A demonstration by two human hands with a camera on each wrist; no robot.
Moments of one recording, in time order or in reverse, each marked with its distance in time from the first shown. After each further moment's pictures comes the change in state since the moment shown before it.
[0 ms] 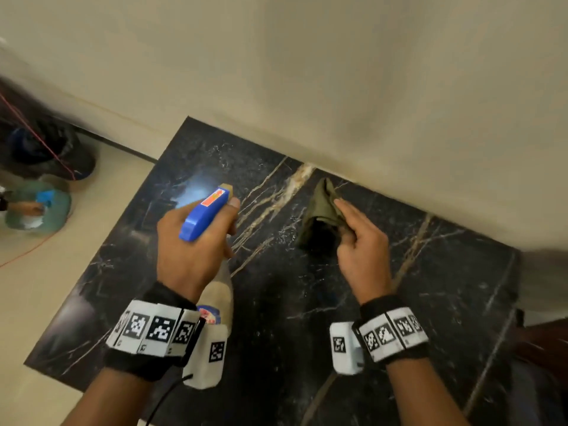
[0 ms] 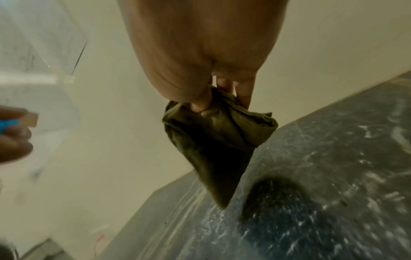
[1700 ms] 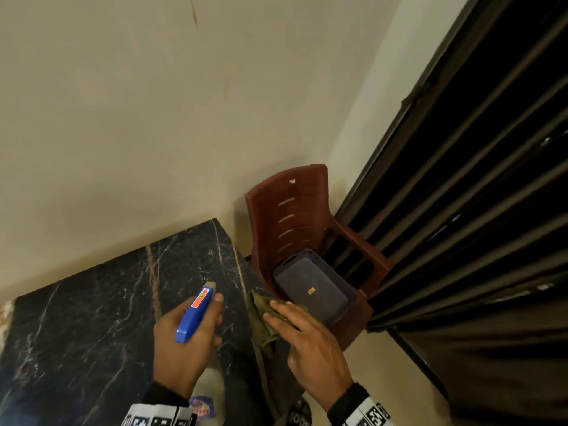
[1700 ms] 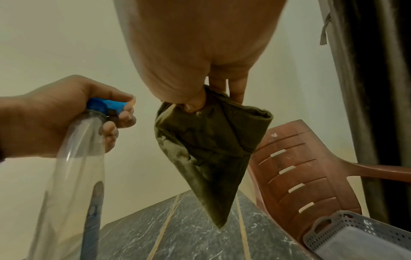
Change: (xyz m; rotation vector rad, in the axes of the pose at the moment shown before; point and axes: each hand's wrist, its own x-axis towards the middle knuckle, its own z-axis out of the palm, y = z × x) left_hand -0.290 0.142 0.178 -0.100 -0.906 -0.015; right_hand -0.371 -0.003 -0.273 -0.537 0.257 0.313
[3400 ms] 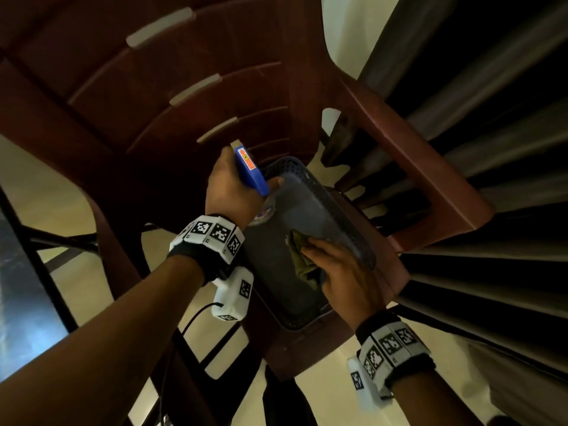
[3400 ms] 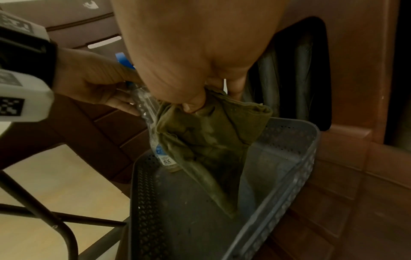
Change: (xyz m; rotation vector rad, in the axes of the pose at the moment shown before) left_hand 0.320 -0.308 0.448 0.565 -0.141 -0.037; right_hand 0.099 0.517 0.230 0.241 -0.136 0.222
